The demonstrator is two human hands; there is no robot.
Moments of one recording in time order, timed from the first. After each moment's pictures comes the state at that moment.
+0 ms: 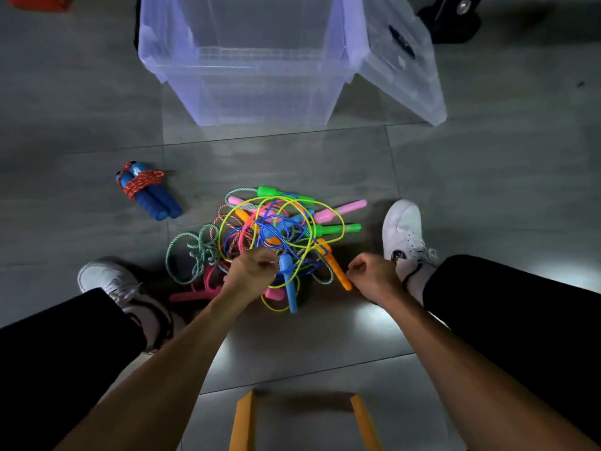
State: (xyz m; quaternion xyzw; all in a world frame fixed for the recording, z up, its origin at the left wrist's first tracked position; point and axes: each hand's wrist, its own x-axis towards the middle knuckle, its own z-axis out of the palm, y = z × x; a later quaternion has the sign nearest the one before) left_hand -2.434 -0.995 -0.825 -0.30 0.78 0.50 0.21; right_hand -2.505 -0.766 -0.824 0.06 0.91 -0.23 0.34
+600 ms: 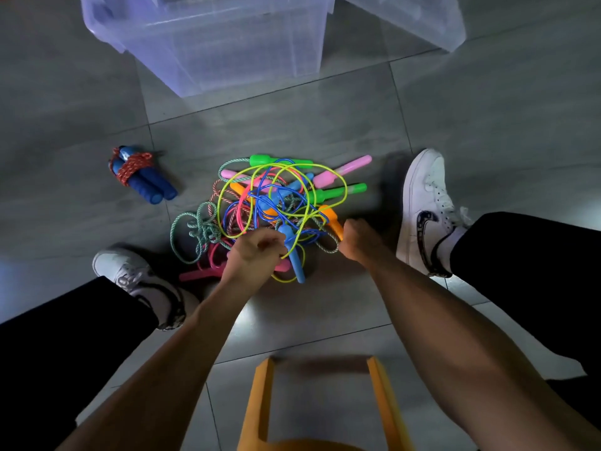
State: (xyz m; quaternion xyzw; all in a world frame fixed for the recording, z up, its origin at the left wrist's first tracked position) left_hand -2.430 -0.965 -0.797 -0.36 0.74 0.53 0.23; right_hand -2.508 -0.777 -0.889 -0.04 0.91 -0.10 0.40
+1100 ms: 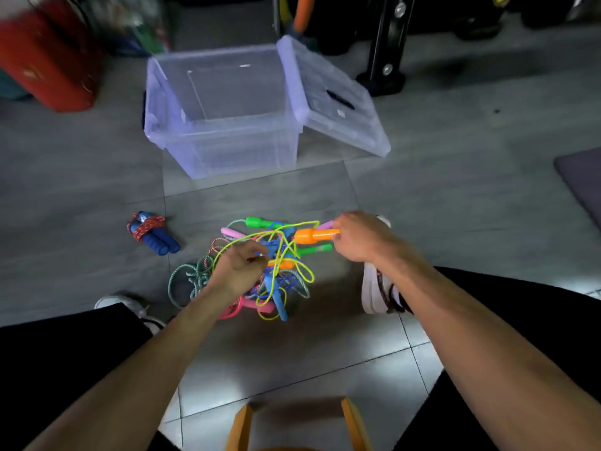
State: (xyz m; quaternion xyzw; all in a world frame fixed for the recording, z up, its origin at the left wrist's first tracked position) left_hand -2.439 -0.963 -0.712 -0.23 0.82 0.50 0.16; right_hand -2.541 -0.752 -0.668 -0.19 0.95 -0.05 0.24
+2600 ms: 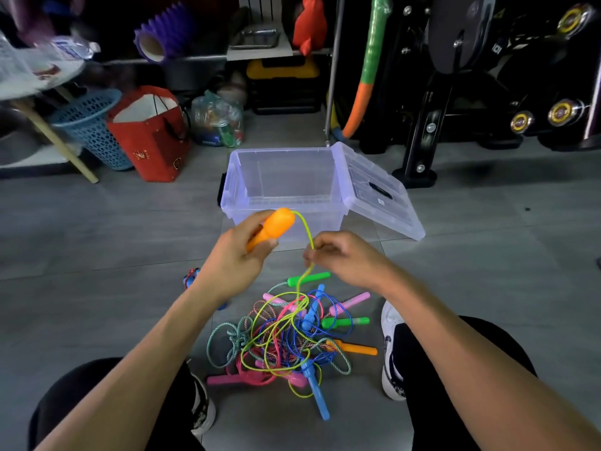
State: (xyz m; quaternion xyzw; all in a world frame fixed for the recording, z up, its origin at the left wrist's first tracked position) left_hand -2.464 -1.052 -0.572 -0.02 0.89 0.45 -0.11; right_hand -2.544 -0.848 -0.569 -0.26 0.80 -0.46 0.27
